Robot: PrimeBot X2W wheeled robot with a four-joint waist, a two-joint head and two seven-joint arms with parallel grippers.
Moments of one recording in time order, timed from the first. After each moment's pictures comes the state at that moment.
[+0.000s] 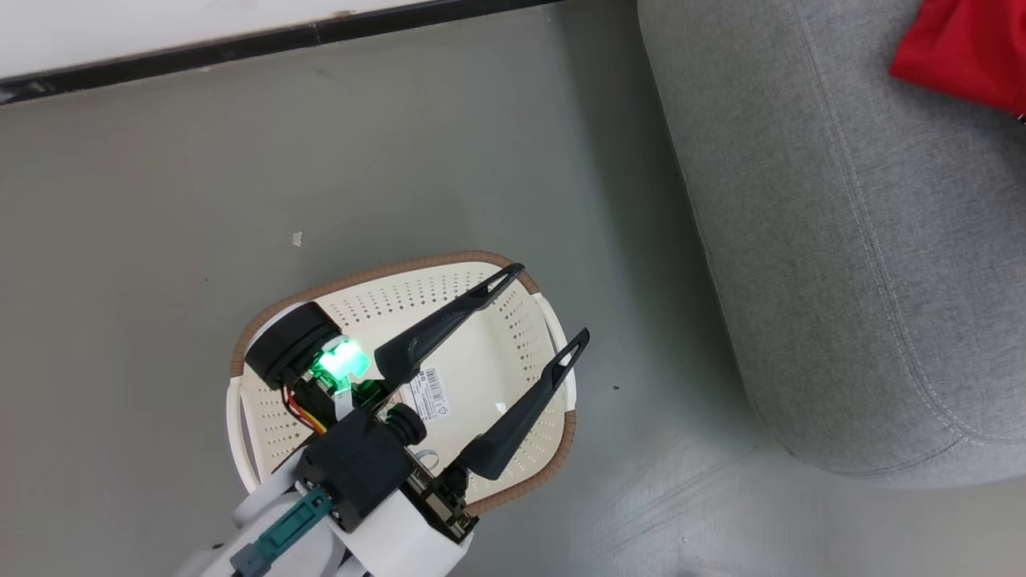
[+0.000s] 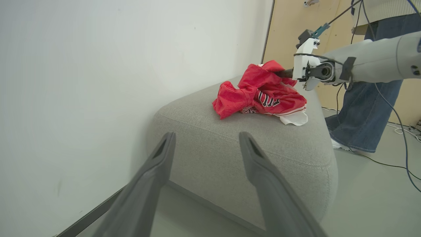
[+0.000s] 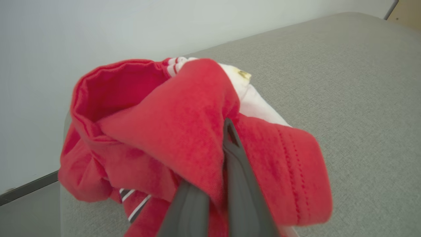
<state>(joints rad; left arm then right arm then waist) -0.39 0.26 -0.60 -0.31 -0.26 -0.10 -0.15 -0.80 -0.56 -0.05 0.82 0.53 0.13 -0.18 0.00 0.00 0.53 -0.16</state>
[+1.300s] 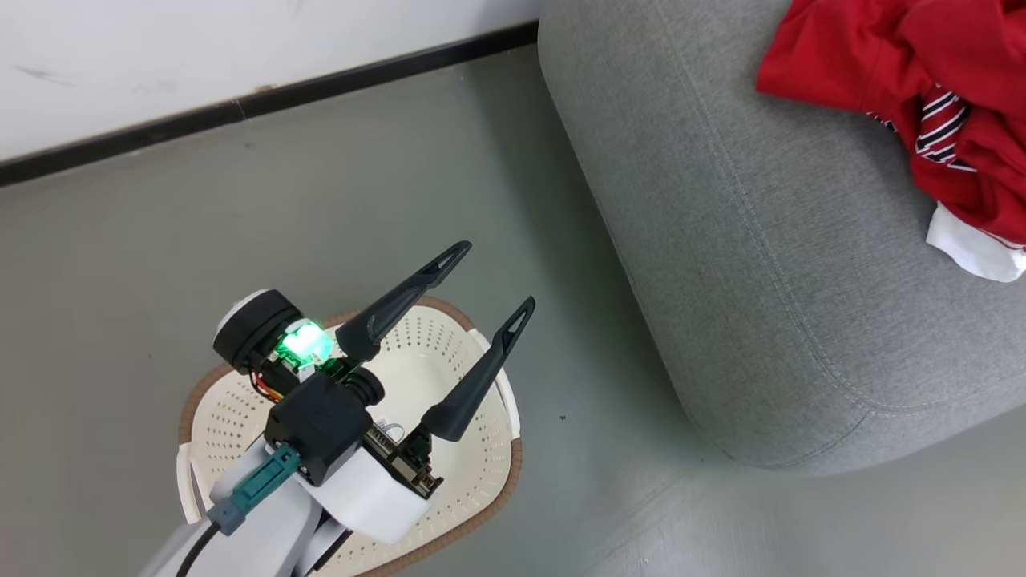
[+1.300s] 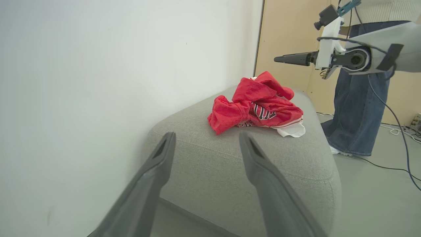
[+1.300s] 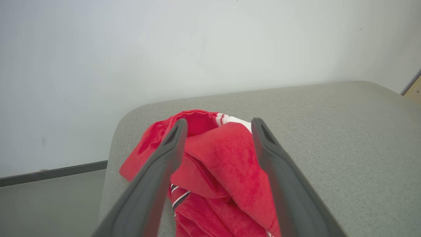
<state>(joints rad) -0.42 0.27 -0.56 -0.16 -0.28 -0.11 -0.23 -0.71 -0.58 0.16 0.52 0.56 0.13 -0.24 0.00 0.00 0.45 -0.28</state>
